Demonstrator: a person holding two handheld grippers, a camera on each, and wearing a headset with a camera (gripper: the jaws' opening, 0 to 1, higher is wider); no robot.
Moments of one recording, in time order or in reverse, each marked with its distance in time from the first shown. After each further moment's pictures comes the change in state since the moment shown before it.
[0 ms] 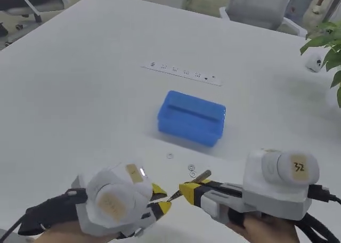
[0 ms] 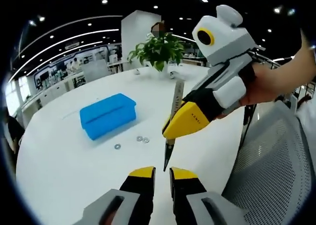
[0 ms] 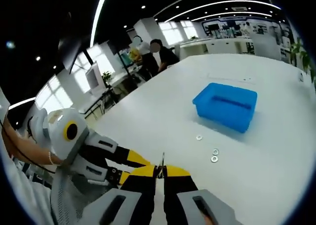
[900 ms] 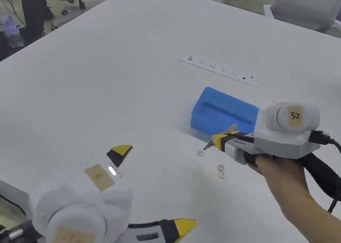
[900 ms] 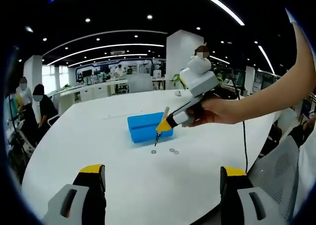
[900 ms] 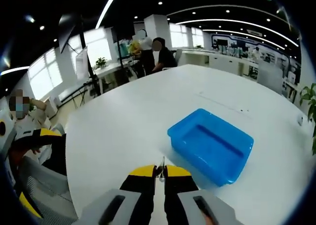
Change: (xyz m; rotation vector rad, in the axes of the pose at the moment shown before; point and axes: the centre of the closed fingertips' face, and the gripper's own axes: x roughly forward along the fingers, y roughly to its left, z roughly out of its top) left arm -0.071 0.018 0.016 -0.191 -0.193 0.299; right arm 0.065 -0.074 0.068 -0.208 0.009 -0.145
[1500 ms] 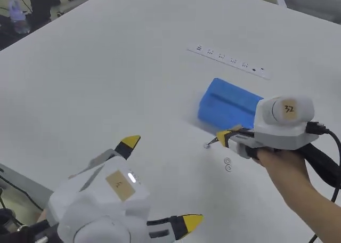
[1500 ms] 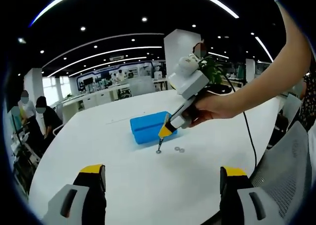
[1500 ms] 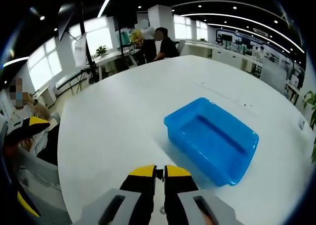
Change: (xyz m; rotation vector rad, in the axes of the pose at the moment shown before) left arm 0.009 0.003 -0.009 0.111 -0.010 0.057; right arm 0.013 -0.001 -0.018 -0.048 0.092 -0.011
